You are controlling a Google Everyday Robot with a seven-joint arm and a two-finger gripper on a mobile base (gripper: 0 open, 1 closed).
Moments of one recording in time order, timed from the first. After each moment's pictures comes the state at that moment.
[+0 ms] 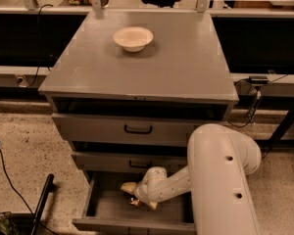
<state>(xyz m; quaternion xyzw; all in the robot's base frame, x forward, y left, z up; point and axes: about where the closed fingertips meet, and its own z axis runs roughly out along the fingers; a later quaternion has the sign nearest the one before) 0.537 0.052 0.224 -0.96 0.21 -0.06 0.20</state>
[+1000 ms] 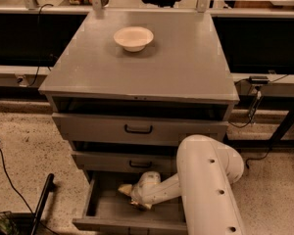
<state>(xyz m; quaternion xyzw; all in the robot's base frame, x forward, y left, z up) 0.558 0.070 0.157 -0.95 0.21 -0.07 0.20</state>
